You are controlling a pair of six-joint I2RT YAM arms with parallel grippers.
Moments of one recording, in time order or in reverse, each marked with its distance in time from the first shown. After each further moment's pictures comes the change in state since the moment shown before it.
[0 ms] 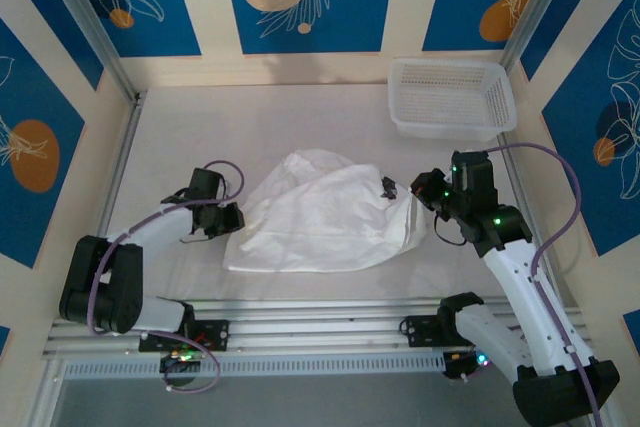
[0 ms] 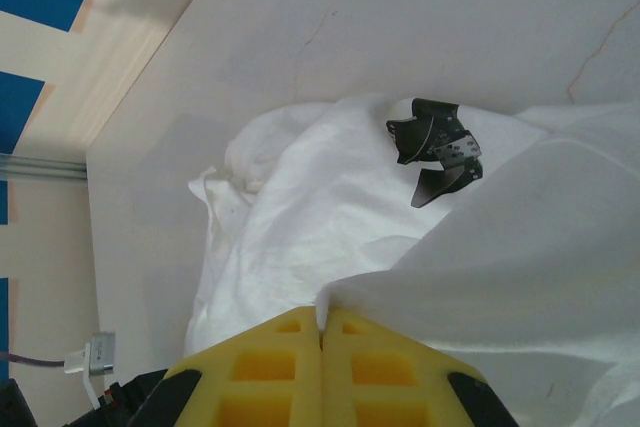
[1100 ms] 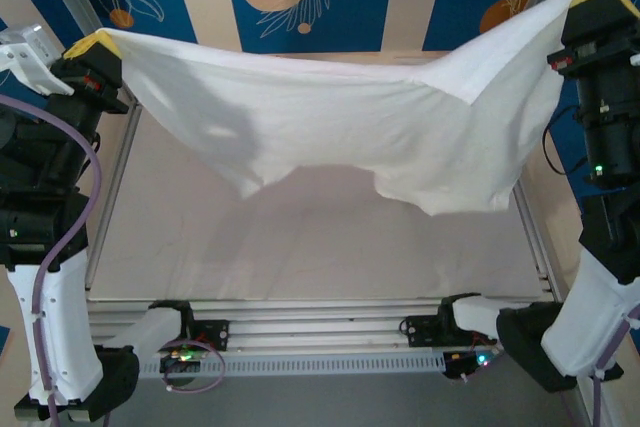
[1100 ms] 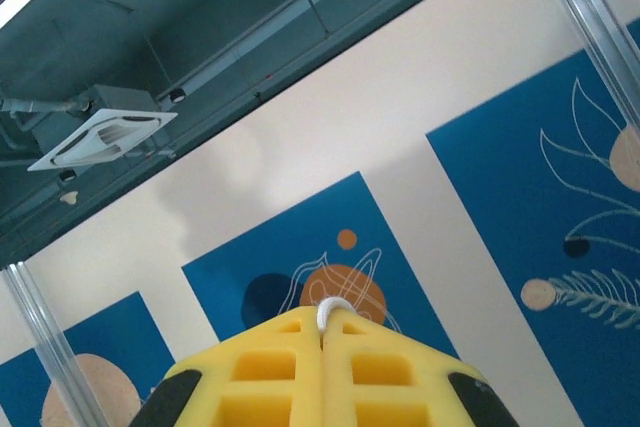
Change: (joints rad) left arm 0.192 -0.365 1.145 -0.069 -0.074 0.138; right arm -0.069 0.412 1.536 -0.014 0.241 -0.418
